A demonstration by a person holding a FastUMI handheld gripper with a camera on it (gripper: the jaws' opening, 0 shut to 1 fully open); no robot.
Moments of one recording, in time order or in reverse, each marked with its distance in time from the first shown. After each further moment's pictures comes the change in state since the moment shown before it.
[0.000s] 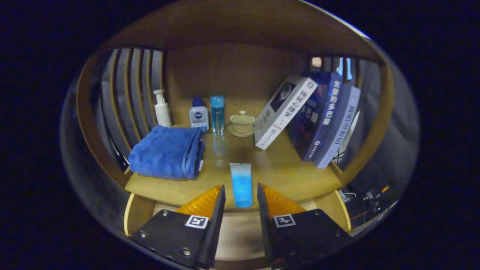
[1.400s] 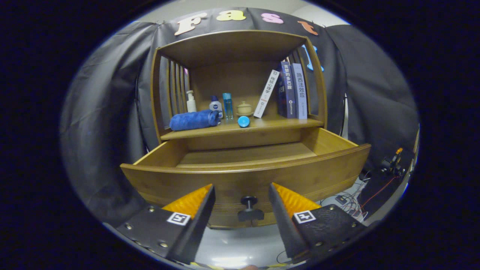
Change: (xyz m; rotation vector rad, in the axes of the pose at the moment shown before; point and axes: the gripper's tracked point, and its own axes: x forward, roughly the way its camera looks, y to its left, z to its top) arm -0.113 -0.011 -0.200 0.128 -0.204 0.106
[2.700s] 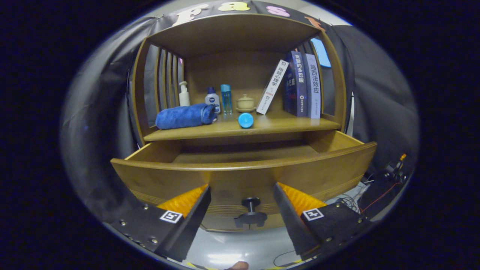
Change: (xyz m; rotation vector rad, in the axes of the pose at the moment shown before) arm 0.077 0.010 0.012 -0.026 0.068 -0.003
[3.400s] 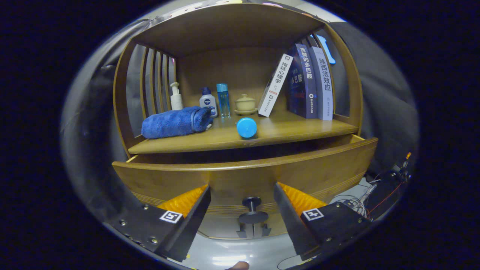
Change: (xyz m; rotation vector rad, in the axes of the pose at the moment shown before) arm 0.067 0.003 0.019 0.039 -0.010 0.010
